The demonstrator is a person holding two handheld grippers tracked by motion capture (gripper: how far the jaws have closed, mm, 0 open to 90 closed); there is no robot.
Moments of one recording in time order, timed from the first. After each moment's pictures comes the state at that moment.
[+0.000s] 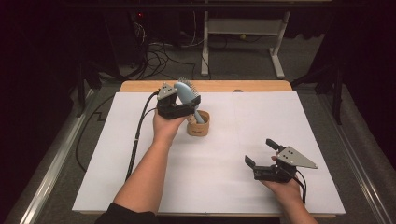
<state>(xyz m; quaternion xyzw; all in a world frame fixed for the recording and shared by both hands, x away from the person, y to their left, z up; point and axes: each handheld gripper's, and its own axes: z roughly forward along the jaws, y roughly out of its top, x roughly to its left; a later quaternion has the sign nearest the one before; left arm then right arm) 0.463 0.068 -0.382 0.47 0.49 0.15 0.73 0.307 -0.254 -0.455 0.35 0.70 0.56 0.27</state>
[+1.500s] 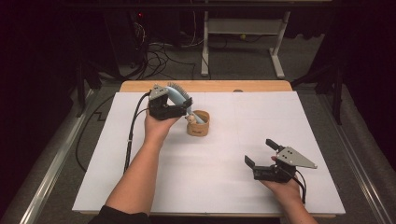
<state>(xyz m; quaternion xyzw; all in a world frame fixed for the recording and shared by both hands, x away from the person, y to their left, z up) 0.466 0.091 -0.389 0.47 0.50 0.16 0.71 0.308 -0.253 -0.456 0.35 0.70 0.56 0.27</state>
